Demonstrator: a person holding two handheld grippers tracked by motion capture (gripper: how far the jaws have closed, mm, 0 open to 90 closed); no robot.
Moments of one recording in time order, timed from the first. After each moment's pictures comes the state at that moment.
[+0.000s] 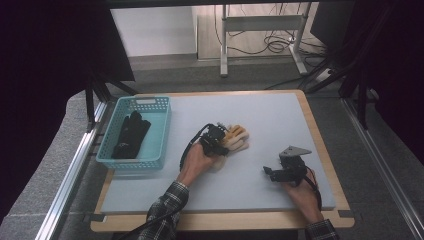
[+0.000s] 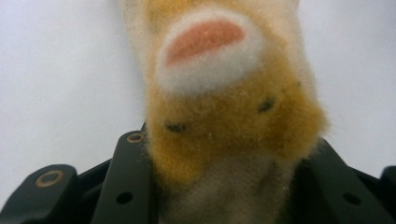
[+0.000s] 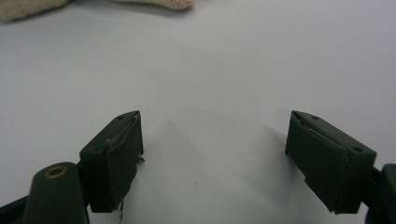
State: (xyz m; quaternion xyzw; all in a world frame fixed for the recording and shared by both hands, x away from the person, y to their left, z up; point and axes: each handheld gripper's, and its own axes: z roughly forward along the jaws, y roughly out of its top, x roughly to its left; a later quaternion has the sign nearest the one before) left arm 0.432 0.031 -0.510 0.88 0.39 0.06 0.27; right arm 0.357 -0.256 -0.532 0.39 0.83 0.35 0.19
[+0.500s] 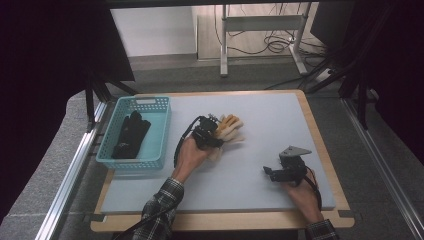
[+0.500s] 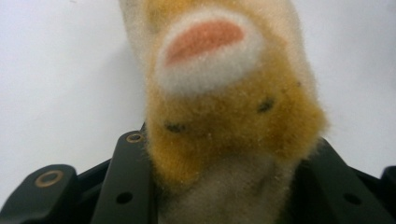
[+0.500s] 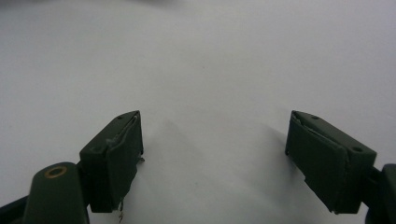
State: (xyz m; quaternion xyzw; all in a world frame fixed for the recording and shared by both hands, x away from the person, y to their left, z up) left arm 0.435 0.060 -0.476 0.85 0.42 0.08 0.30; right arm 0.357 -0.256 -0.532 0.39 0.83 0.35 0.19
